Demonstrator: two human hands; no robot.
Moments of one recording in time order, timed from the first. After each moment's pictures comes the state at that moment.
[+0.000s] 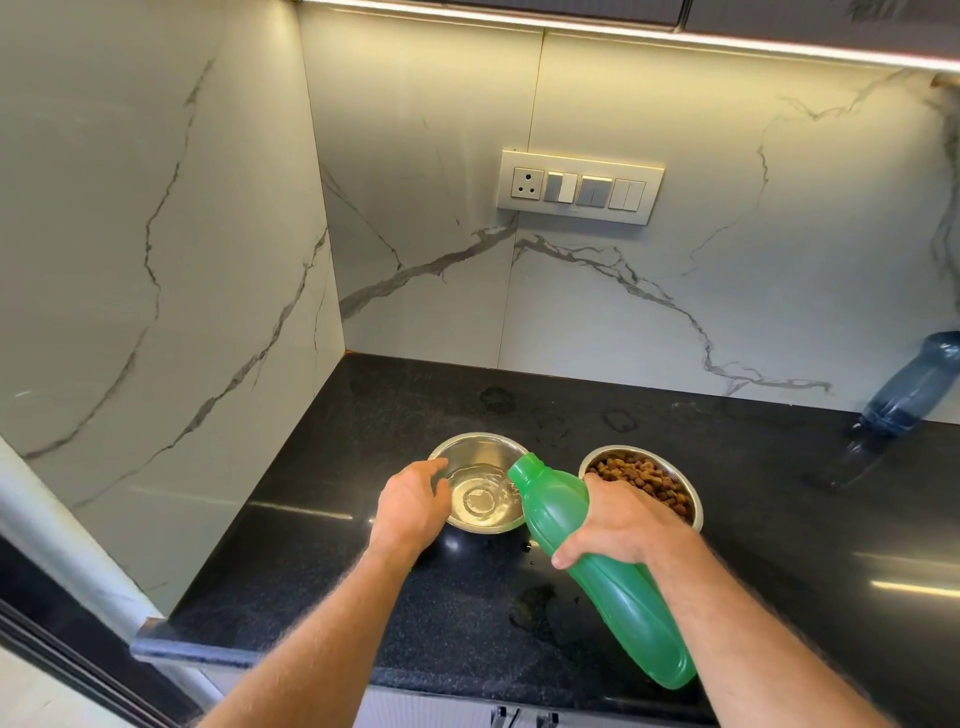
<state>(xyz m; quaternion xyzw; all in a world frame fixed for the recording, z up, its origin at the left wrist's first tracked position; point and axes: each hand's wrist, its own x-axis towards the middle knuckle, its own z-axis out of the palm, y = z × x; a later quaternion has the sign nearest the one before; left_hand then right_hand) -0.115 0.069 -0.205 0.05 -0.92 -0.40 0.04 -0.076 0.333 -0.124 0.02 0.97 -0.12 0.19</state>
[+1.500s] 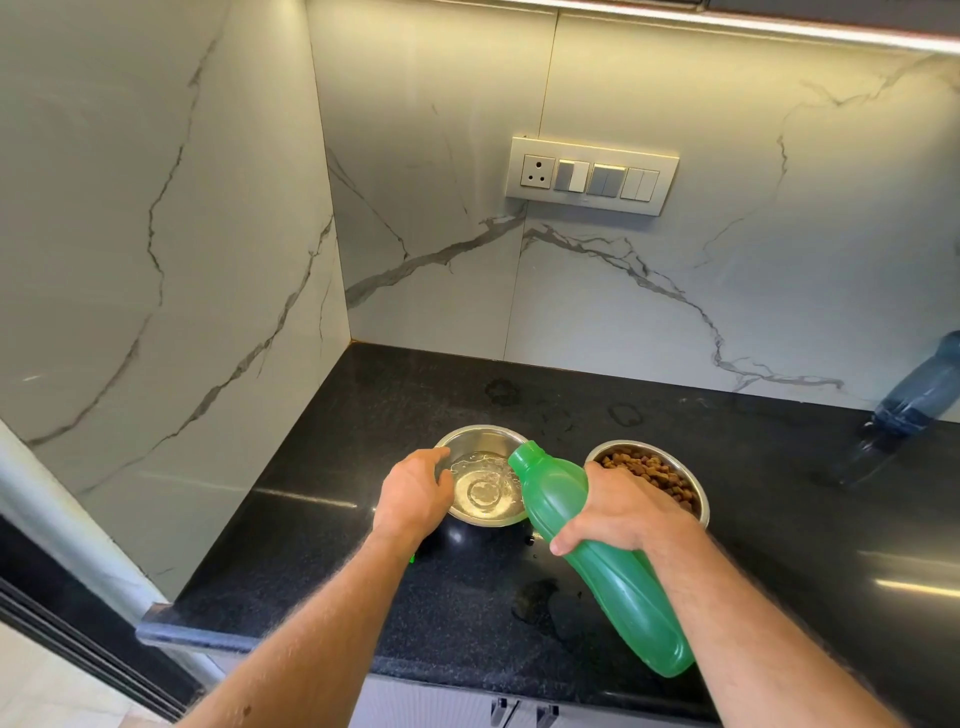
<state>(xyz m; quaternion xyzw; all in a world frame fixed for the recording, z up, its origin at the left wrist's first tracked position) -0.120 0.069 -0.207 0.05 -0.92 -0.38 0.05 -0.083 0.325 -0.116 0.02 0.97 -0.11 0.19</state>
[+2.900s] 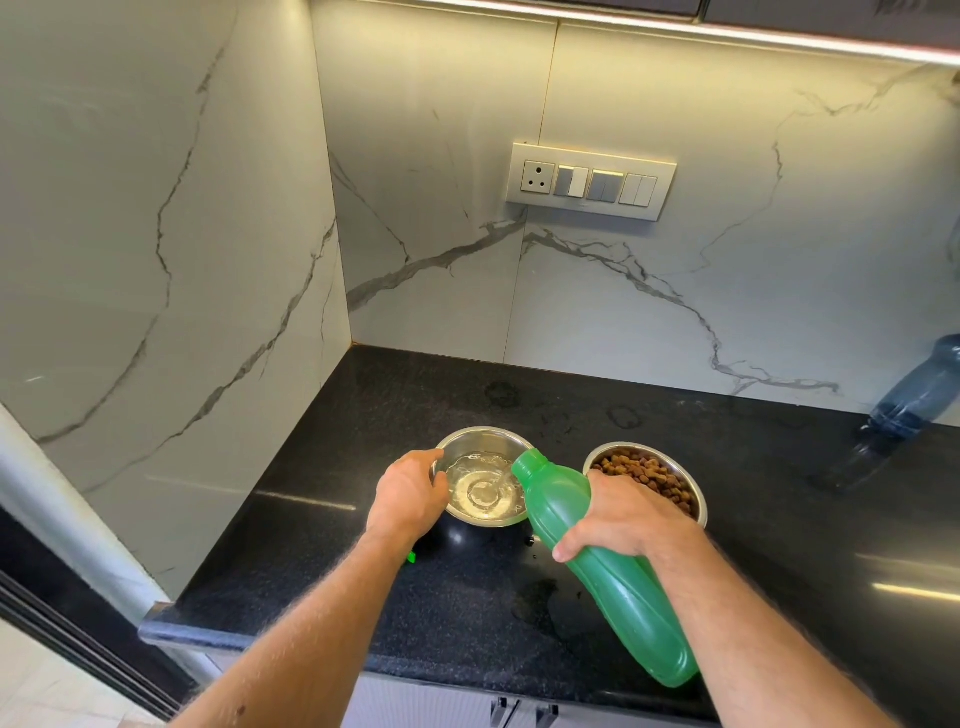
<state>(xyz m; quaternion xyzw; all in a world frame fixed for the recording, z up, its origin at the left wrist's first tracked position) -0.119 0.059 -0.203 0.04 -0.92 -0.39 0.04 -0.075 0.325 -0.114 0.03 0.97 -0.13 0.21</state>
